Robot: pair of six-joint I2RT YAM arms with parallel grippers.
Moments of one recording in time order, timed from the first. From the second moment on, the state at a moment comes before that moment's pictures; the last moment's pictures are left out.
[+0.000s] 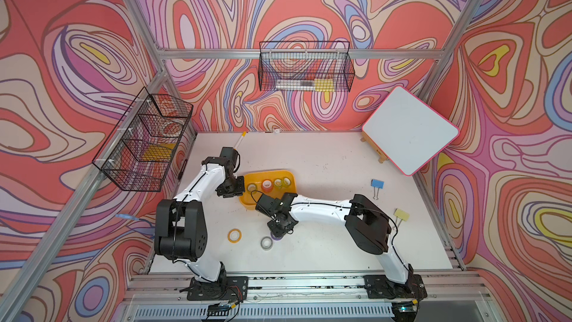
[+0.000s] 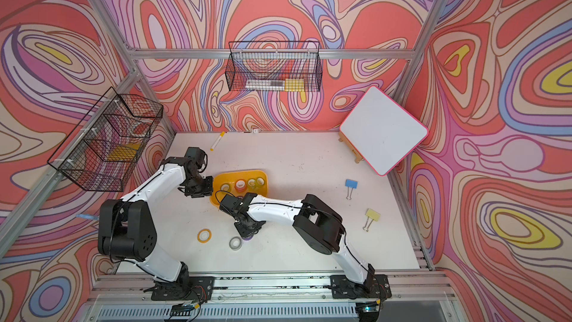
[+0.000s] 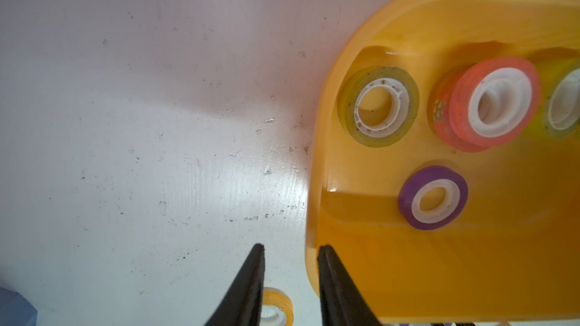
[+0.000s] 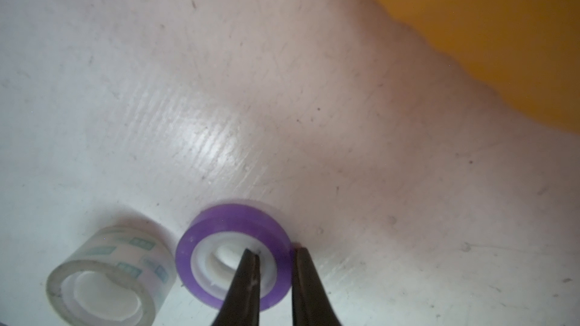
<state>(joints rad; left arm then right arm) -0.07 1.63 1.20 -0.97 0.01 -0.25 1.10 2.16 1.65 -0.91 0.04 0.45</state>
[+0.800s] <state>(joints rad) -0.07 1.63 1.20 -0.97 0.00 -0.24 0.96 2.03 1.78 -0.99 0.03 0.45</state>
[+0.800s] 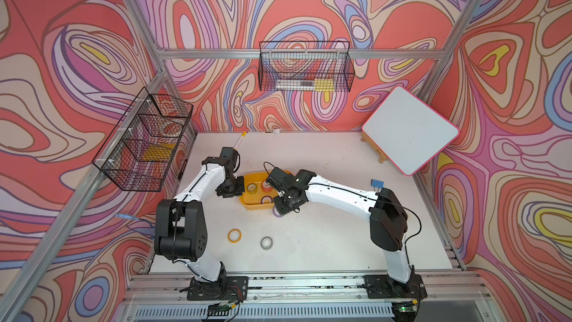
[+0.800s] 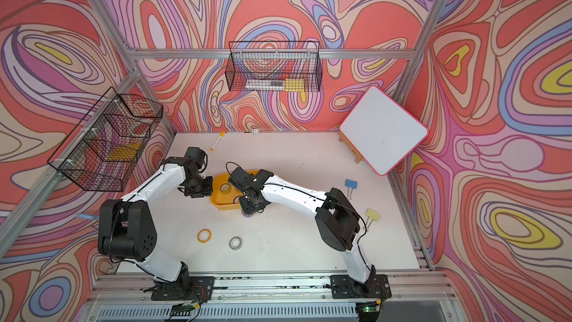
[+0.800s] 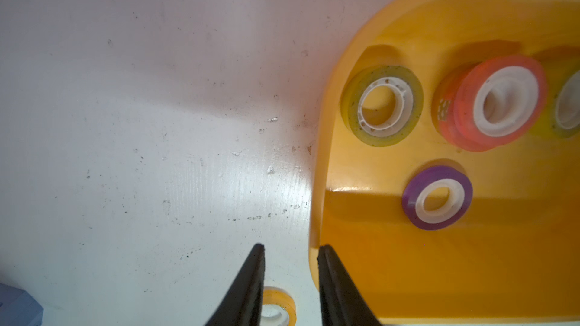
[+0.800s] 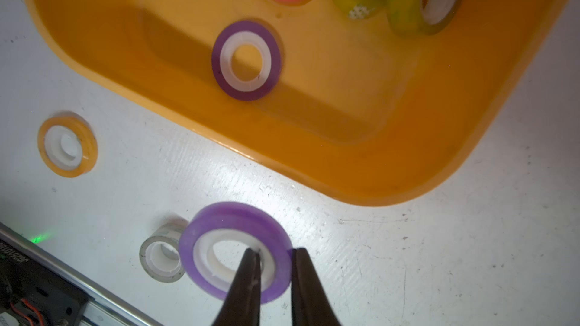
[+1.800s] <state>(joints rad) -0.07 1.62 1.20 -0.97 0.02 -0.24 0.81 2.39 2.29 -1.02 -0.05 0.43</state>
